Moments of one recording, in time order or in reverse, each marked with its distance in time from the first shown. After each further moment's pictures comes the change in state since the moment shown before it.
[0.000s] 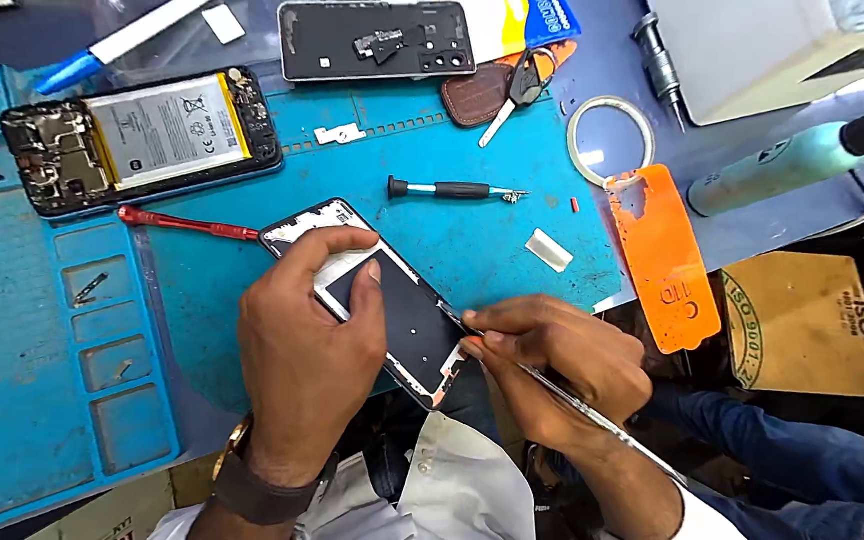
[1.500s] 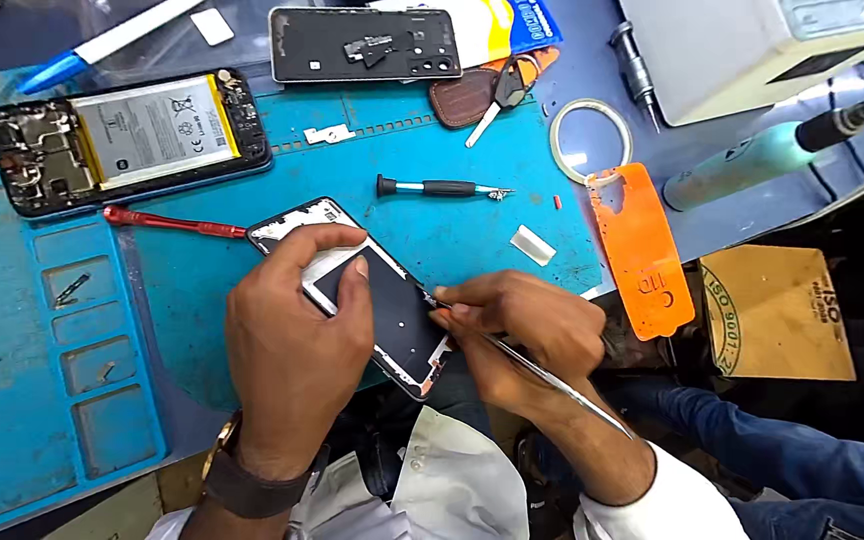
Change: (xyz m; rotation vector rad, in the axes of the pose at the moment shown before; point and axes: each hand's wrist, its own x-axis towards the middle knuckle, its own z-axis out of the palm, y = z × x) left_hand -0.001 -0.002 0.001 0.008 -0.009 0.006; right_hand 0.011 0.005 0.009 -0.093 -0.018 -0.026
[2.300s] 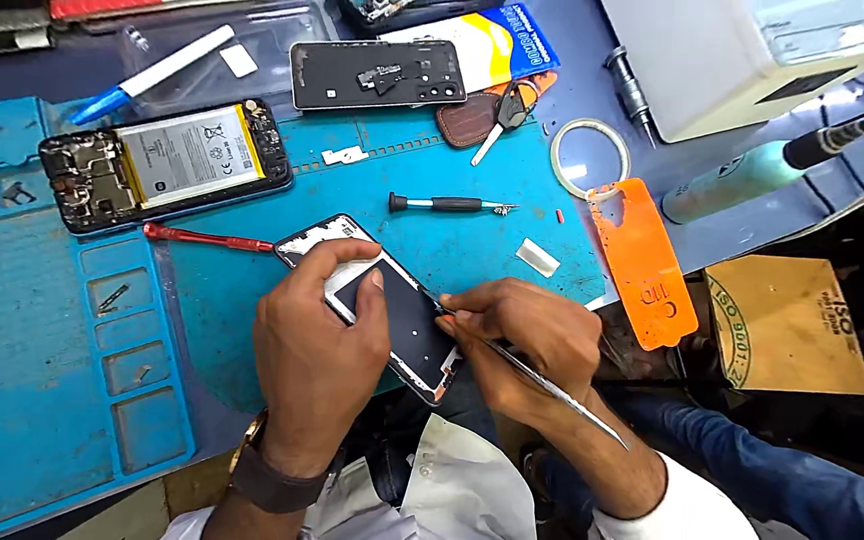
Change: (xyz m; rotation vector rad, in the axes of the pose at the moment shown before) left_hand 0.000 -0.001 0.000 0.003 0.008 -0.003; right_hand 0.005 -0.003 0.002 -0.013 -0.024 0.008
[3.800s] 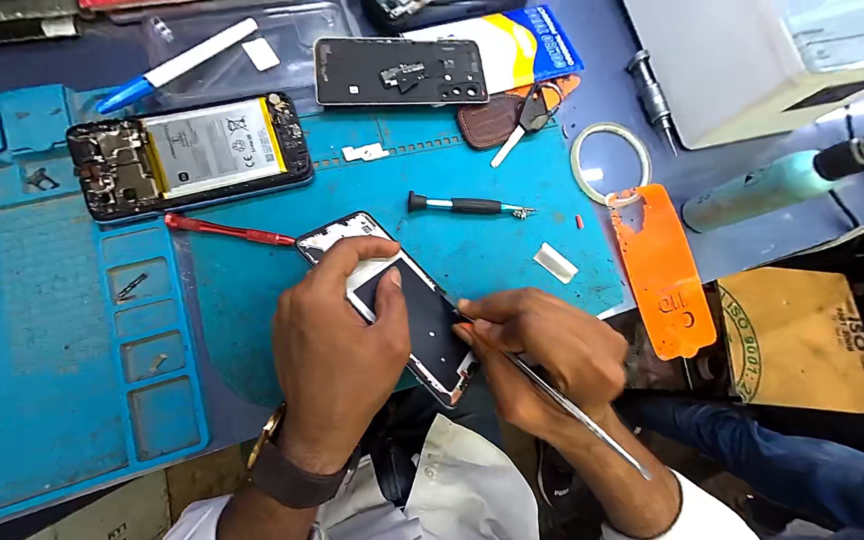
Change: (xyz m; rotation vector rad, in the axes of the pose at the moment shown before) left_hand -0.001 0.003 0.002 0.022 0.023 -0.005; right_hand -0.003 -0.003 -0.001 -0.007 -0.008 -0.009
